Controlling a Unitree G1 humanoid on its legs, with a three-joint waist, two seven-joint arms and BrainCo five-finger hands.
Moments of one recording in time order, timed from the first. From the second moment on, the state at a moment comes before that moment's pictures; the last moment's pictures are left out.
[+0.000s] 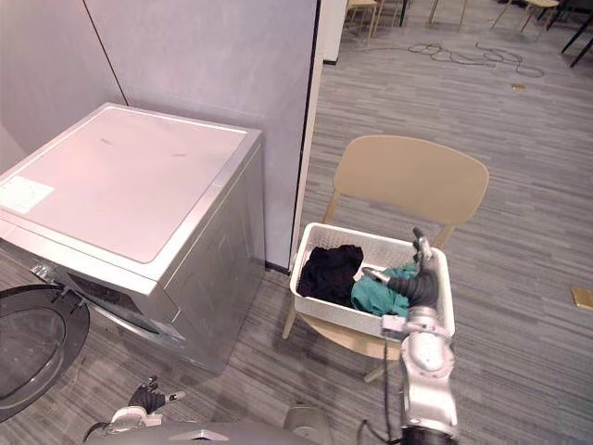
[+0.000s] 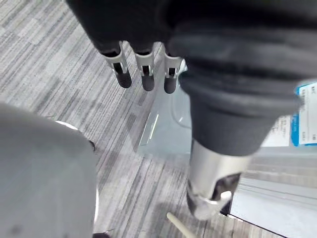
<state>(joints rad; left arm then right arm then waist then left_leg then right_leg) 0.06 0.03 0.13 1.05 0.09 -0.05 0.09 0.10 -0.34 -0.31 -0.05 -0.05 -0.13 -0.03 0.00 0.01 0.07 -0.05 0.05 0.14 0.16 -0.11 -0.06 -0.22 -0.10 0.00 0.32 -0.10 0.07</state>
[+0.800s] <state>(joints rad) -0.18 0.06 0.01 0.95 -0.04 -0.07 0.11 -0.84 -0.87 0.32 0.57 -0.22 -0.10 0.00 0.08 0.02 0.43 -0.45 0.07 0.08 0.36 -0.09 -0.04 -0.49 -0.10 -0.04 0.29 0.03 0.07</state>
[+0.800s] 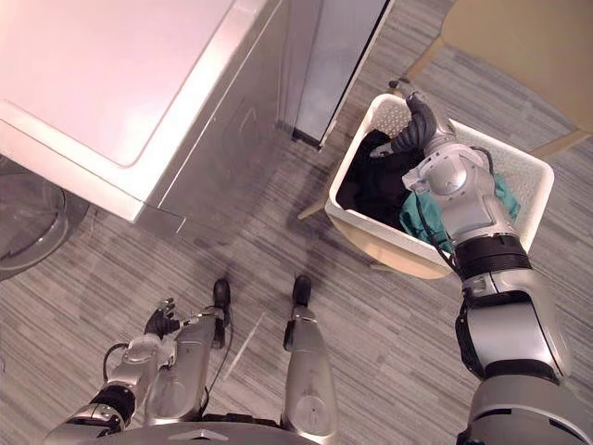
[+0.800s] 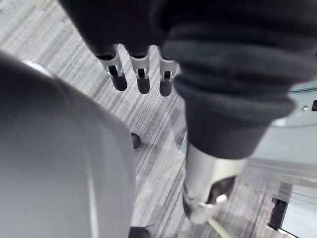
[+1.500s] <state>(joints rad) -0.22 0.04 0.03 0.92 -0.07 -0.07 0.14 -0.75 -0.87 0.24 0.52 -0.24 -0.06 -0.03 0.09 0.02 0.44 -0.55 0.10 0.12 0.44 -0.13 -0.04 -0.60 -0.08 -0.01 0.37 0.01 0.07</state>
